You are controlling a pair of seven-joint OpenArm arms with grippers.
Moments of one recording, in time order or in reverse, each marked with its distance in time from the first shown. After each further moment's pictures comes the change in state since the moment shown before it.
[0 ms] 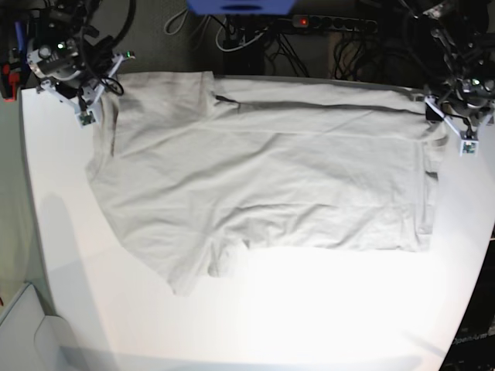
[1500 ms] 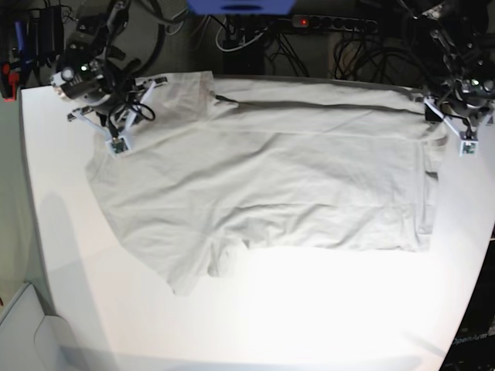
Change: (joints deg) left arm -0.2 0.7 -0.1 -0.5 0.0 0.0 -0.4; right arm 6.1 -4.3 -7.1 -1.2 0.1 0.0 -0.2
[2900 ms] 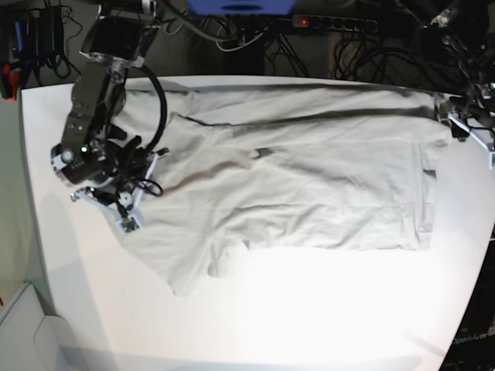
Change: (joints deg) left arm -4.2 -0.5 -6.3 6.0 0.4 -0.2 0.7; right arm 21.4 3.9 -6.3 -8.4 0.0 0.0 -8.9
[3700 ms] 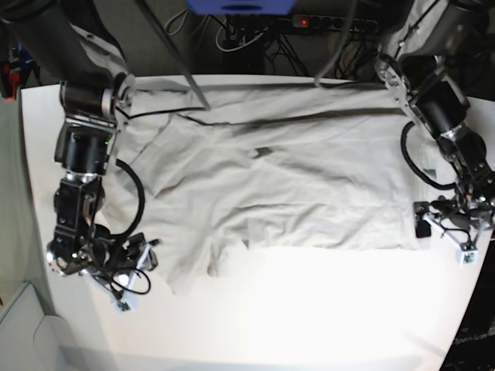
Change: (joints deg) left arm -31.2 -3.5 8.8 -35.7 7.8 0.6 -9.6; right arm 28.4 8.9 -0.1 -42.7 0.0 -0.1 18.6
